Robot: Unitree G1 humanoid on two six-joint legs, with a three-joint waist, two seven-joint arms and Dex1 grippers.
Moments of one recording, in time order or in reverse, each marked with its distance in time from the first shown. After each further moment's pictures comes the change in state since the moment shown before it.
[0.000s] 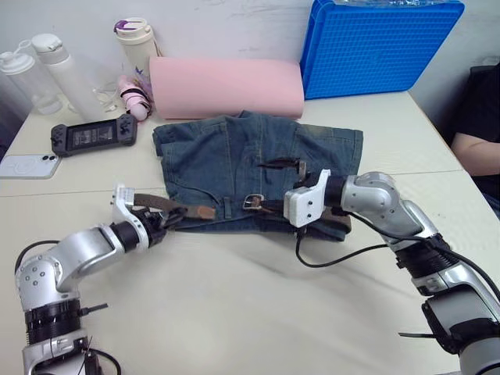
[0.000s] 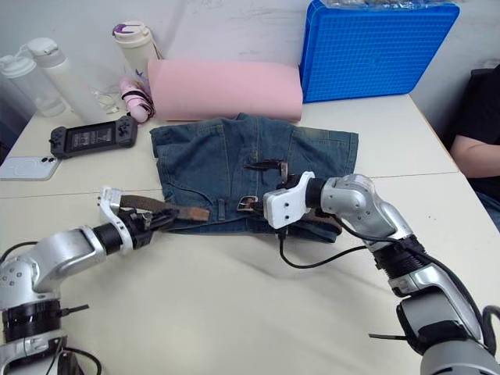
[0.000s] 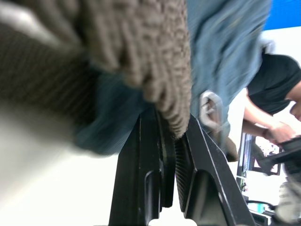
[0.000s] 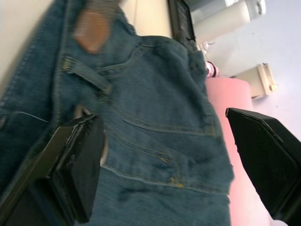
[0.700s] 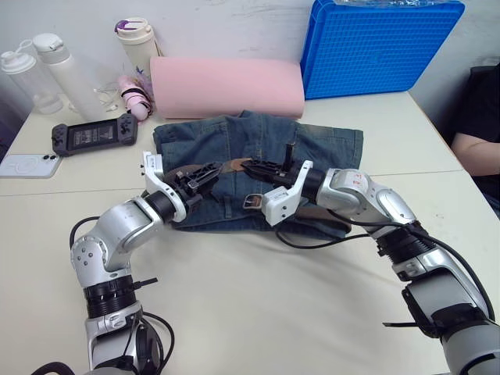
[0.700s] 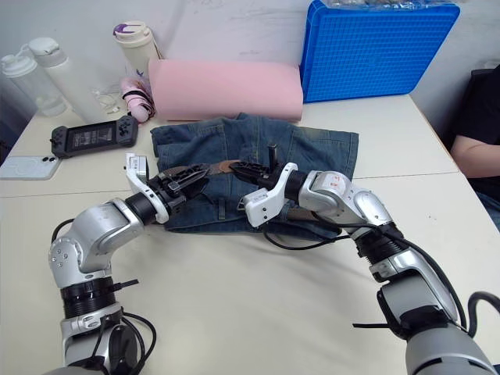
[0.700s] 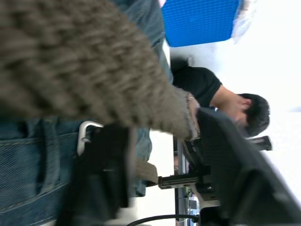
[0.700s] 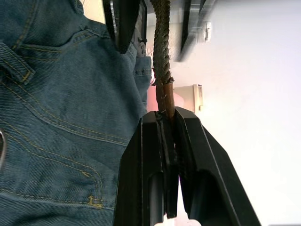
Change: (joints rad) left arm -0.231 -0.298 0.023 -0.103 0.007 -0.086 0.095; right arm -0.106 0.107 0.056 0.161 -0.491 -0.213 -0.470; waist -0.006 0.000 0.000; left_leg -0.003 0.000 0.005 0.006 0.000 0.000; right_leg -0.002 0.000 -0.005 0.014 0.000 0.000
